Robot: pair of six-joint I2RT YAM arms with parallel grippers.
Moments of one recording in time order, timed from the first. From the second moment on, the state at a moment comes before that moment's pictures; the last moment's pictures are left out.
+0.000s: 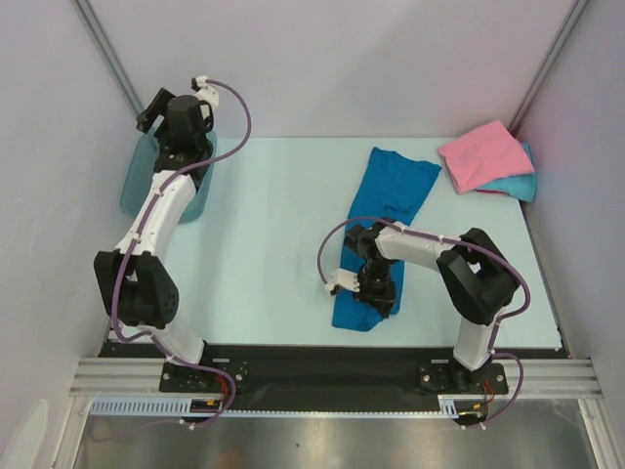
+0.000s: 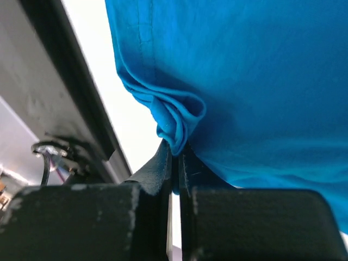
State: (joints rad) left arm -0.11 1.65 1.56 -0.11 -0.71 0.83; right arm 0.73 1.83 1.18 -1.11 -0.32 -0.83
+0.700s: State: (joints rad) left arm -0.23 1.73 1.59 -0.27 -0.50 0.72; right arm 0.66 1.77 1.58 -1.07 -0.24 -0.77
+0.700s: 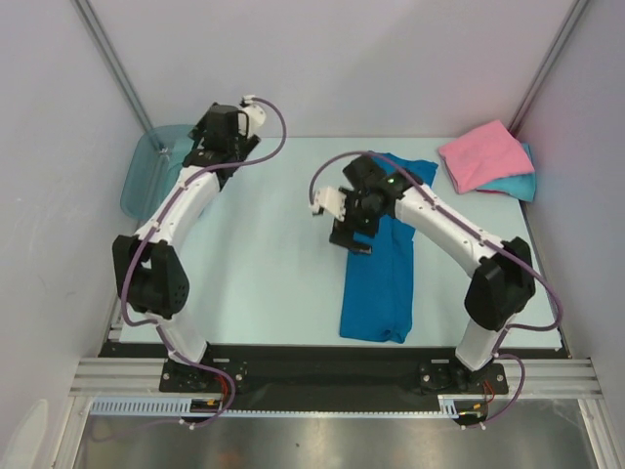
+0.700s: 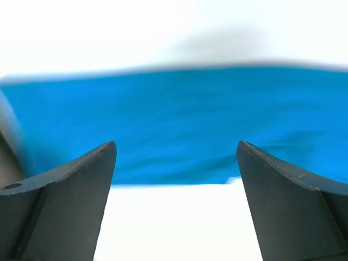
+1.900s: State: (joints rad) left arm -0.34 2.53 2.12 -0.19 1.02 -0.50; right arm 0.34 1.49 1.54 -0.46 0.44 -0.96
